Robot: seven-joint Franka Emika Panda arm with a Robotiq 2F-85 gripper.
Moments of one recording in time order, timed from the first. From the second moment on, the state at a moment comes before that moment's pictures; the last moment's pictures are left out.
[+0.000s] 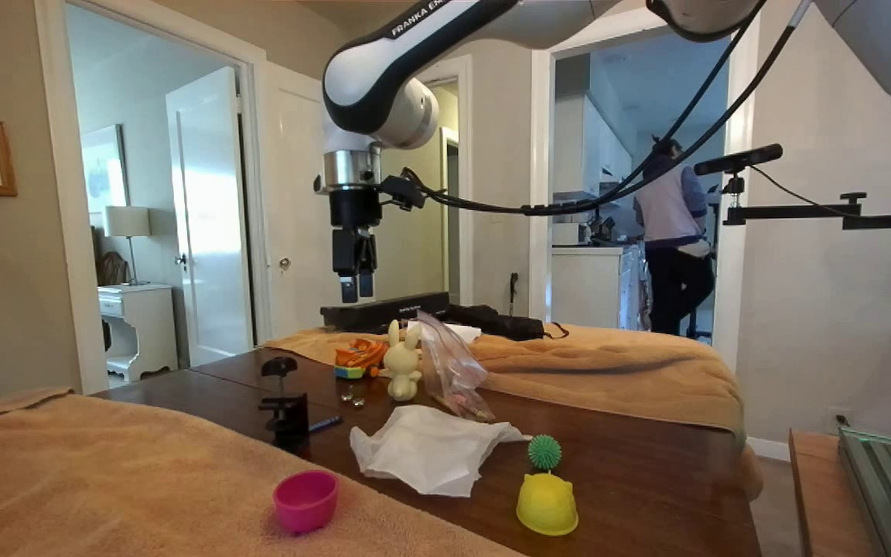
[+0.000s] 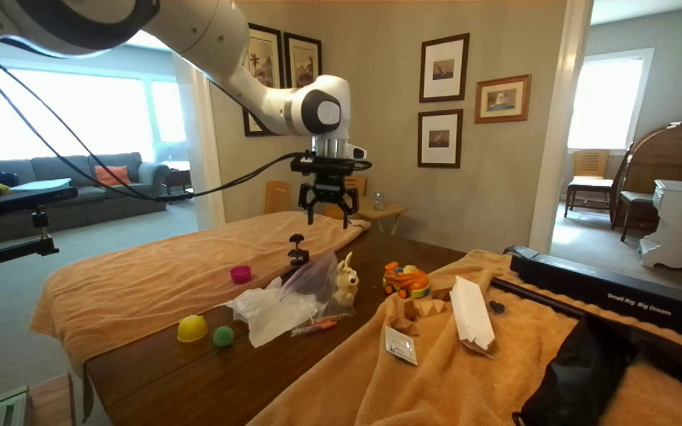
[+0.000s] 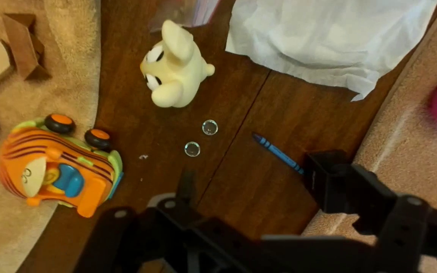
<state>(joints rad) 0.09 0.54 0.12 -1.50 -0.05 2.01 -0.37</state>
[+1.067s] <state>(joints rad) 0.01 0.57 0.20 -1.50 0.04 1.95 -0.75</state>
